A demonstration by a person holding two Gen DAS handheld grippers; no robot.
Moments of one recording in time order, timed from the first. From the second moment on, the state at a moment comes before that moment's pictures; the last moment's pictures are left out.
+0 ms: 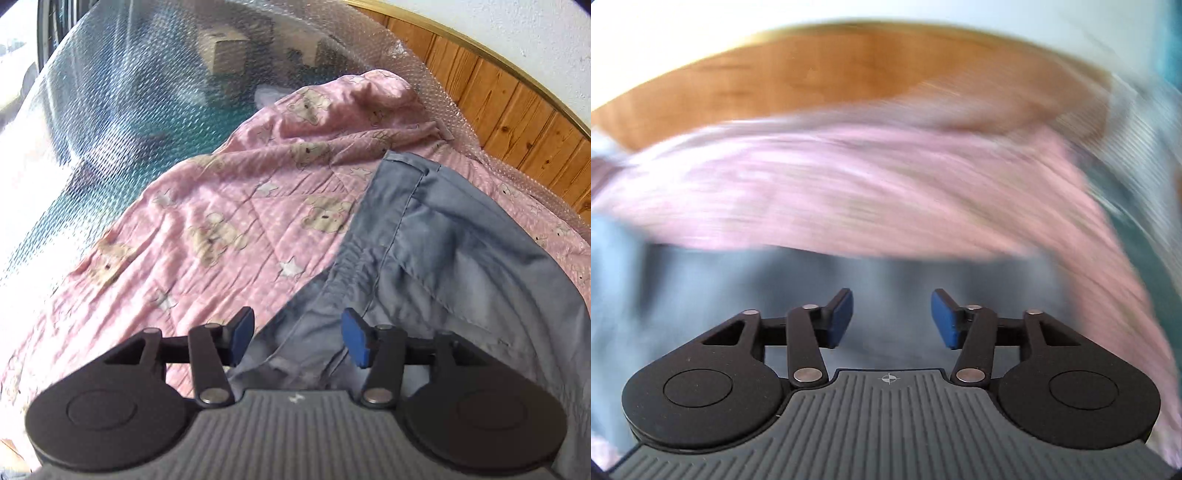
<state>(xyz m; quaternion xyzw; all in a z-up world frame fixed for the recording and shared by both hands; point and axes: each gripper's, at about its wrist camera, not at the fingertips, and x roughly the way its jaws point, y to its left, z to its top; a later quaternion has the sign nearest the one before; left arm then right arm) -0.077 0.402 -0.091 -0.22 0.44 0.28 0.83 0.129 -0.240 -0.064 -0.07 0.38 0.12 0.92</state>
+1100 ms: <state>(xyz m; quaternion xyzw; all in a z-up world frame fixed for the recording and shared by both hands) -0.134 0.404 -0.152 -0.46 0.32 0.19 0.81 0.301 0.309 -0.189 -0.24 0.41 0.44 0.76</state>
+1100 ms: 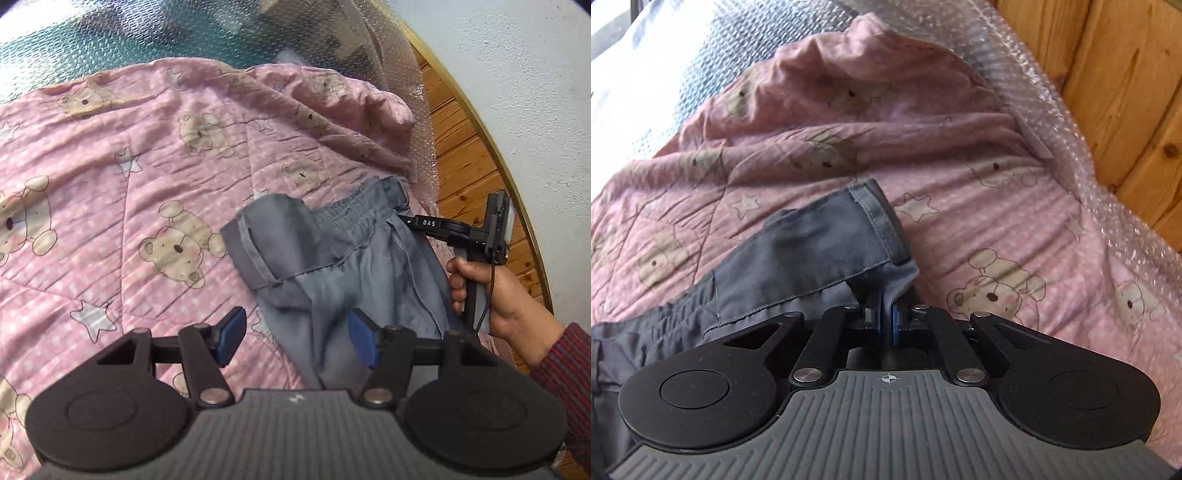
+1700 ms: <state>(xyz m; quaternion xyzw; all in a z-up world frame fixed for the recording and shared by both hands) -0.169 0.449 -0.157 -0.53 0.24 0.20 0.79 0.083 0.258 -0.106 -0.18 0.40 0.58 0.68</state>
